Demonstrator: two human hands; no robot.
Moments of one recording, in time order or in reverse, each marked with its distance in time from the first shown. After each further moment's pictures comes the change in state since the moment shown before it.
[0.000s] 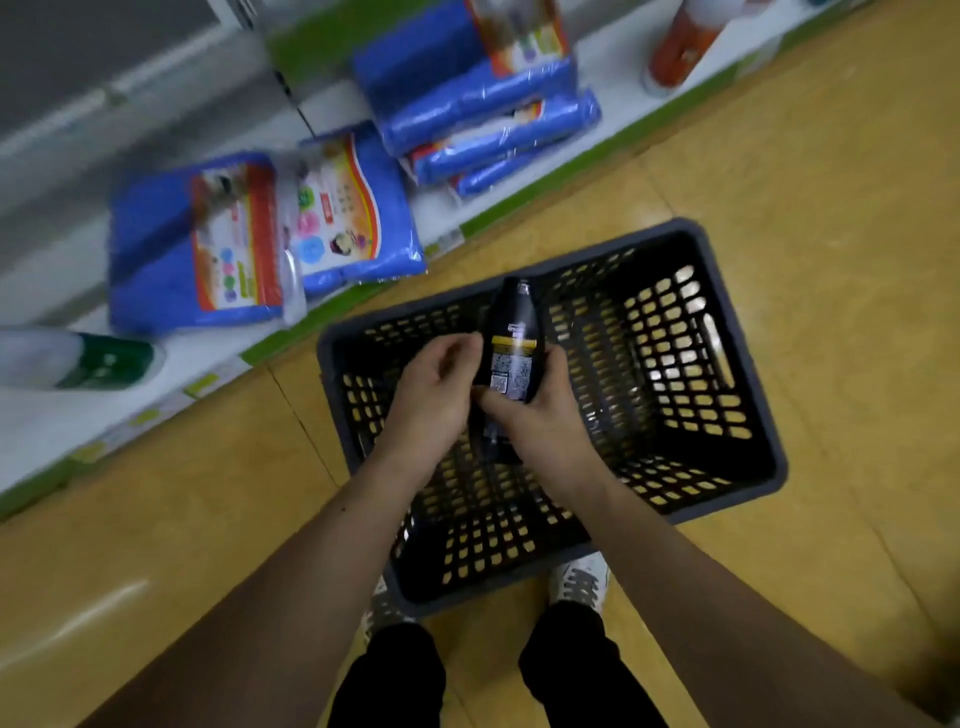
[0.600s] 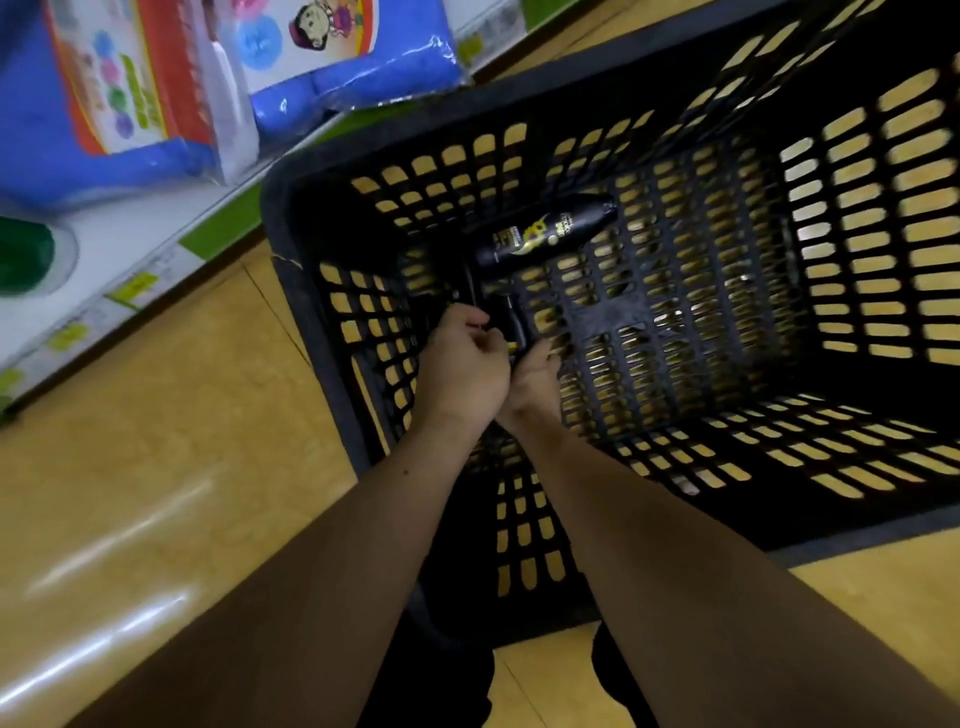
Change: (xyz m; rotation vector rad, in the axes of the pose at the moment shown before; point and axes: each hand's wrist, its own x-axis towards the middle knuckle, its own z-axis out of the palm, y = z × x) left_hand 0.087 -0.177 0.018 0.375 0.113 -0.187; right_hand 0.146 0.240 0.073 -0.512 0.046 0.395
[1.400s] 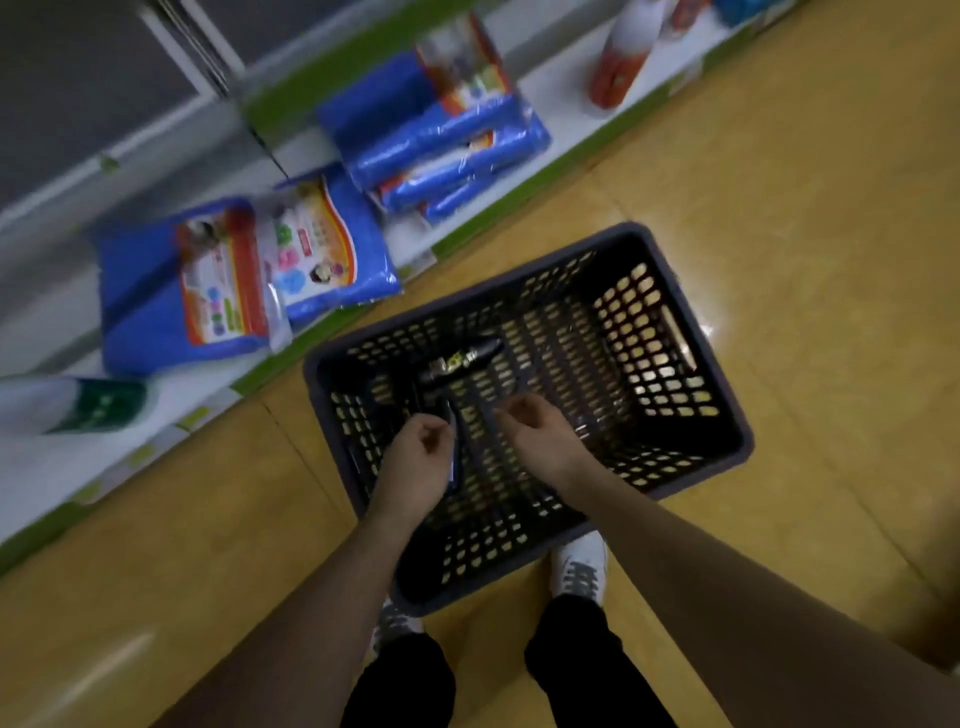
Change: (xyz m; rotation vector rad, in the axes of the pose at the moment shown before) left_hand -0.121 0.074 -0.065 -0.011 -0.160 0.094; right_hand -0.193 -0.059 -0.187 0.200 -0.140 -0.222
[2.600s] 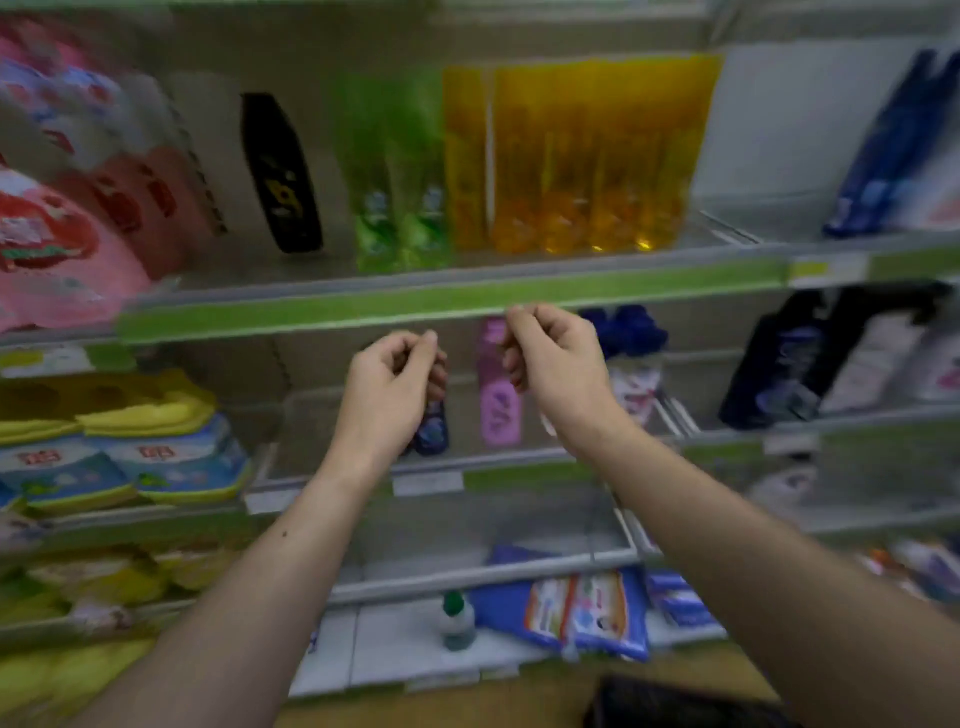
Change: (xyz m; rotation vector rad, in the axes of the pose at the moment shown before) left_hand -0.490 0.199 -0.561 -0.491 0.930 0.804; right_hand -0.516 -0.526 0.277 0.075 -0.182 -1.258
